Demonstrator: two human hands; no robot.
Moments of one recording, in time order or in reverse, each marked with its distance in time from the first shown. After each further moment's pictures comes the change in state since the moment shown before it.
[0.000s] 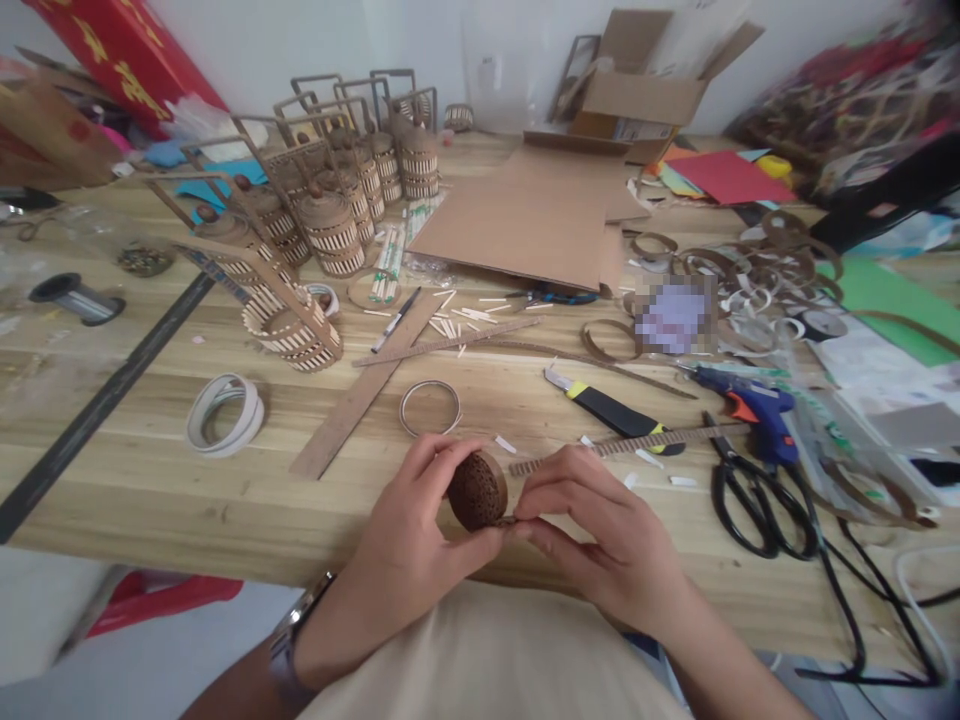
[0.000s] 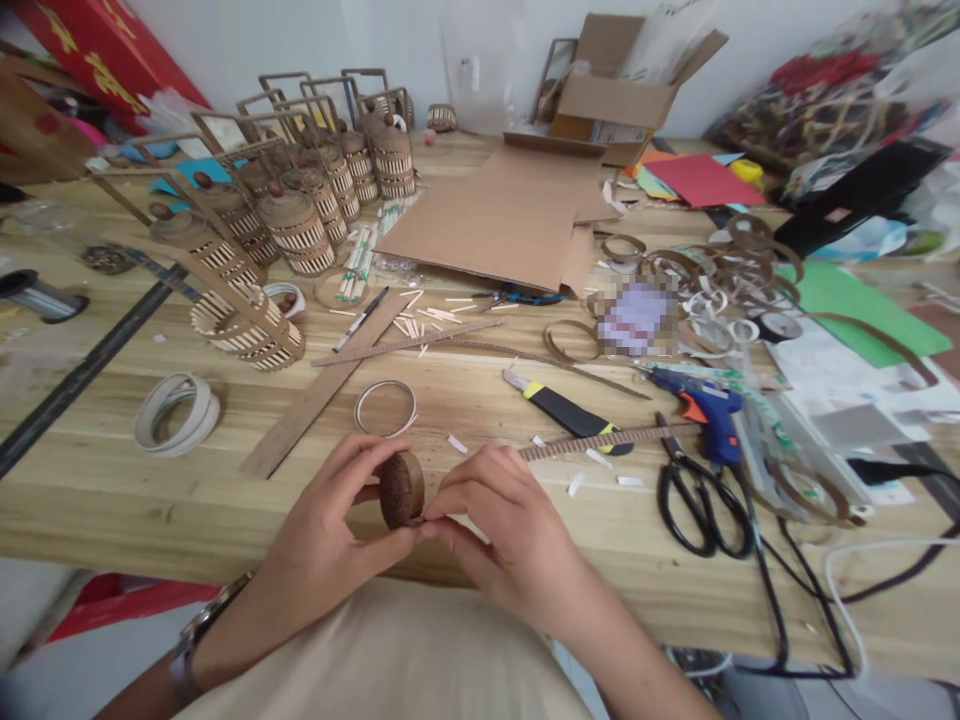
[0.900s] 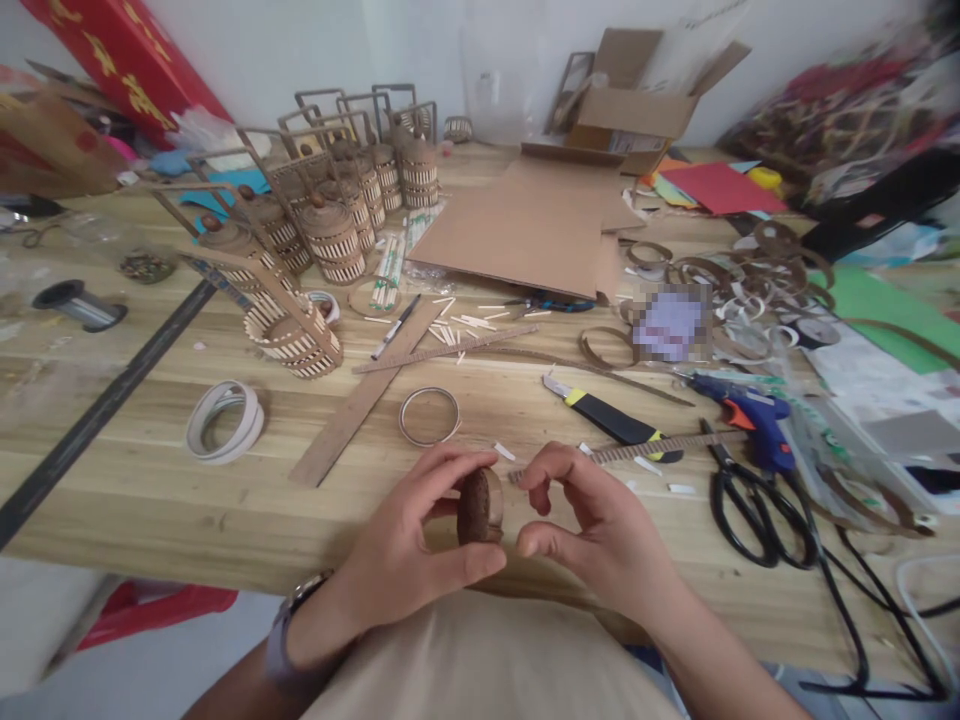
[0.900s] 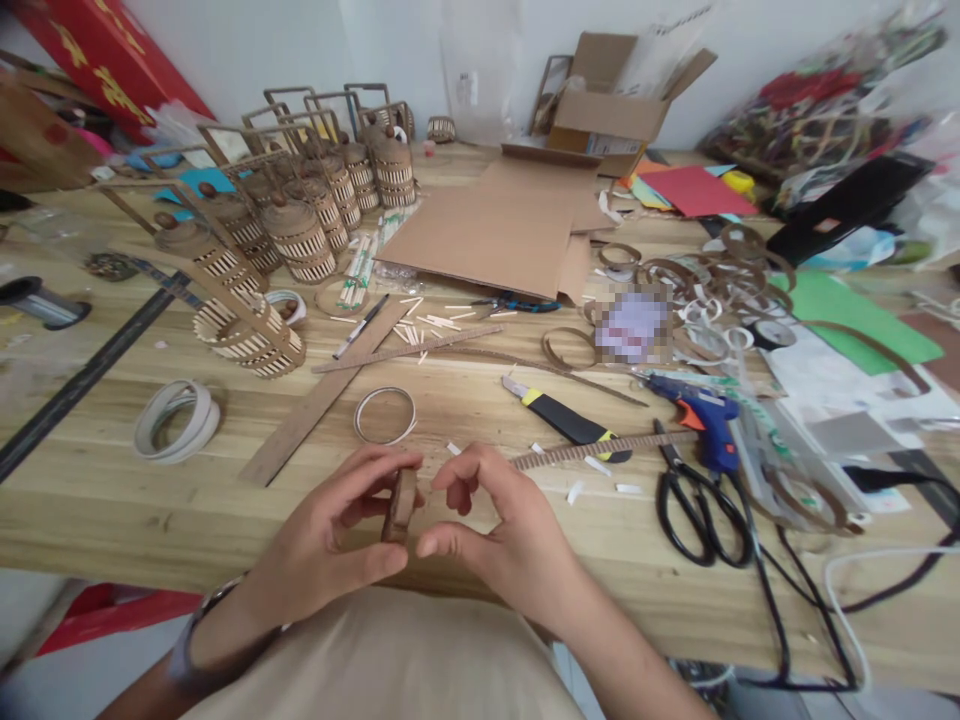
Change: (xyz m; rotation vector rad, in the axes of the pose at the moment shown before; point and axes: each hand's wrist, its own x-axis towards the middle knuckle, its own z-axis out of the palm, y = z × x) left_hand 0.002 -0.007 -0.010 -0.509 -0.185 -0.089; right_hand 0.000 0.004 0.006 0.243 0.045 0.375
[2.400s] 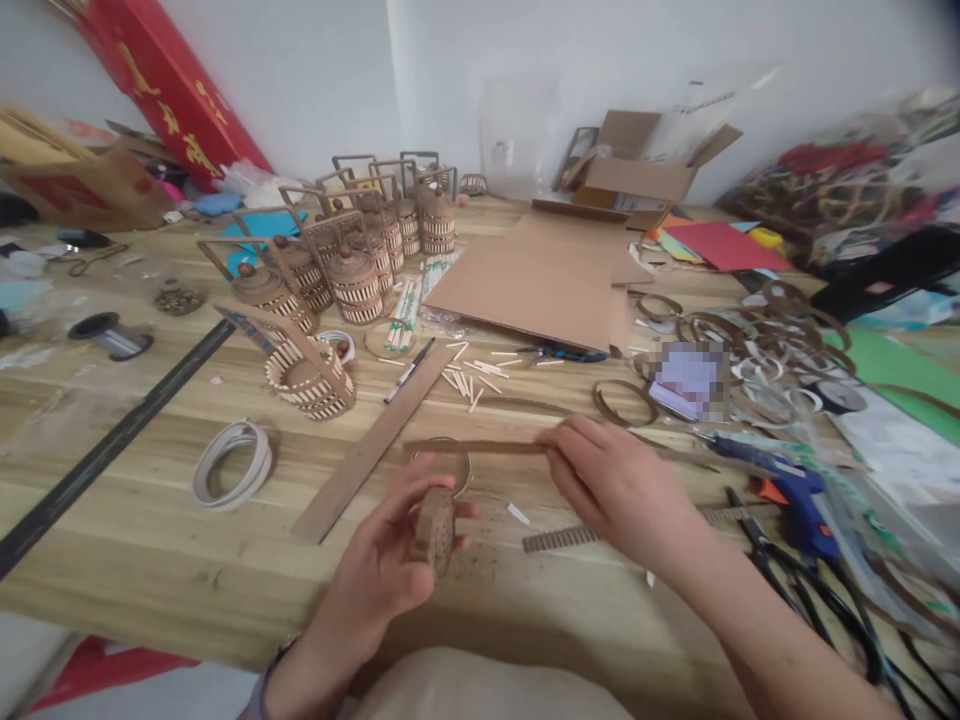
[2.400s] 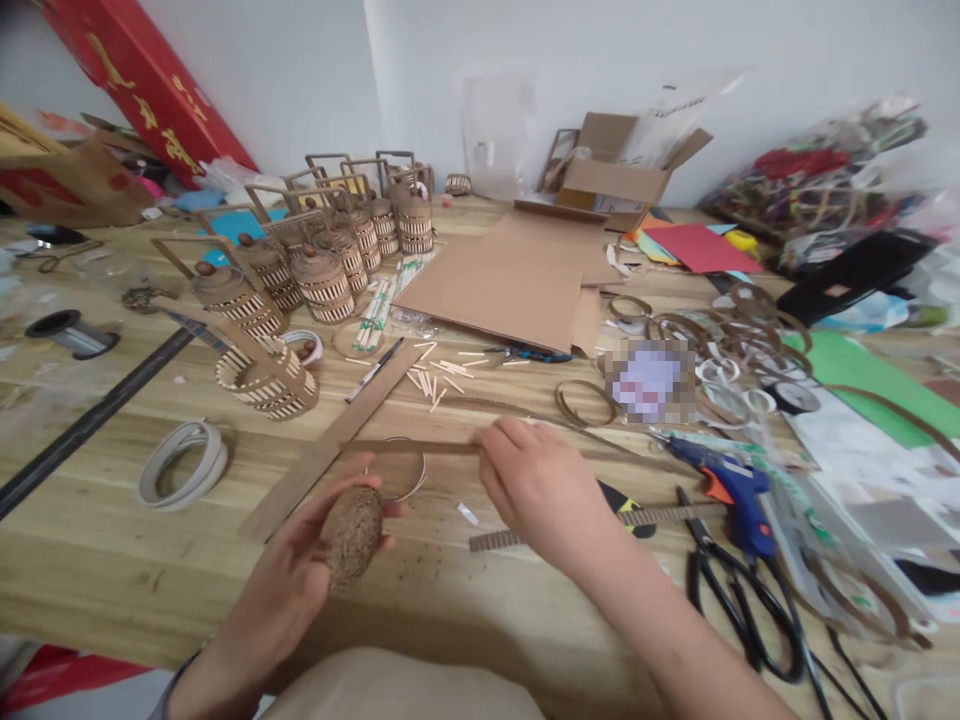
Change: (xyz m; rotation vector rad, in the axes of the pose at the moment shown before) left_hand 0.007 -0.025 -0.024 -0.420 0.241 -0.012; right_hand 0.080 0.012 -0.039 -0.930 -0.149 -0.404
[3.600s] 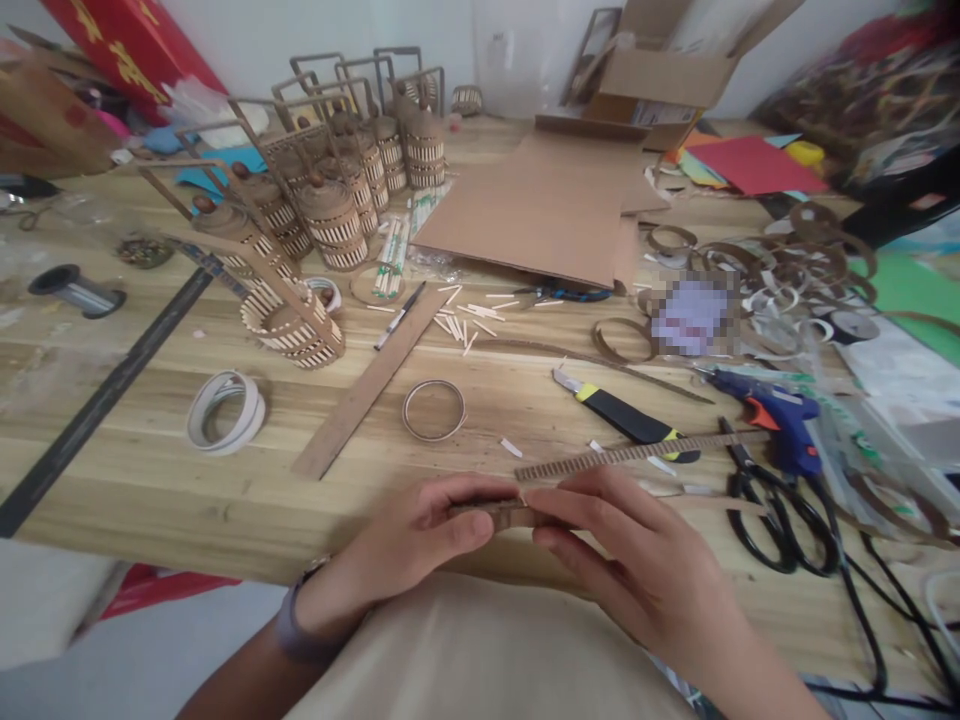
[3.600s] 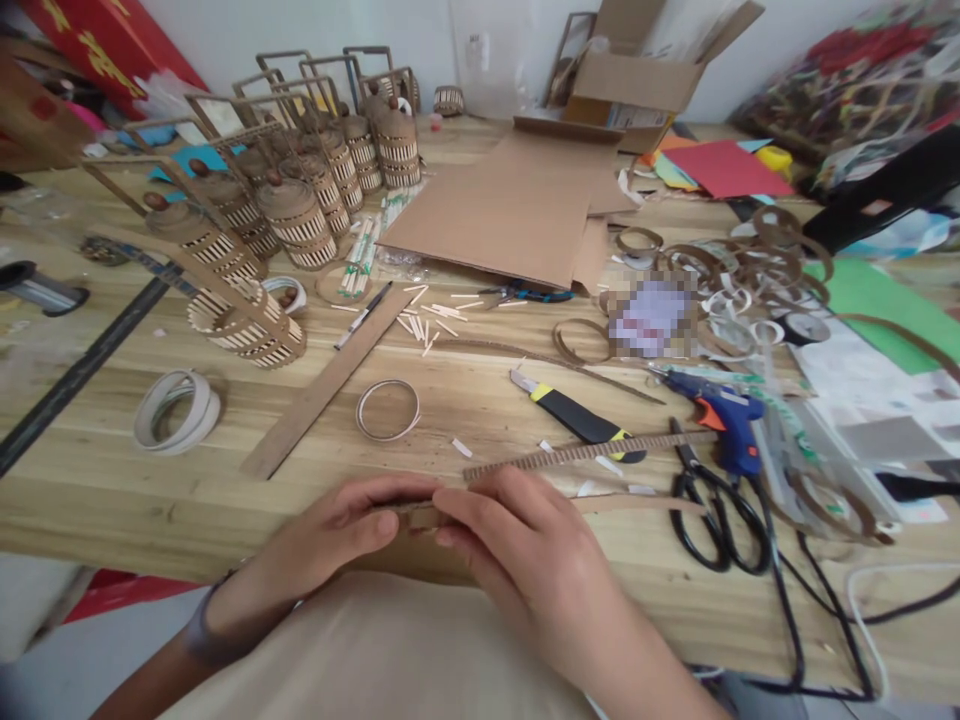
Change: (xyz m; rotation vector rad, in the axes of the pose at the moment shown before) left_hand -0.001 0.012 0.025 0.231 -0.376 -0.258; right_hand -0.064 -0.065 -0.014 0.448 0.116 0.107
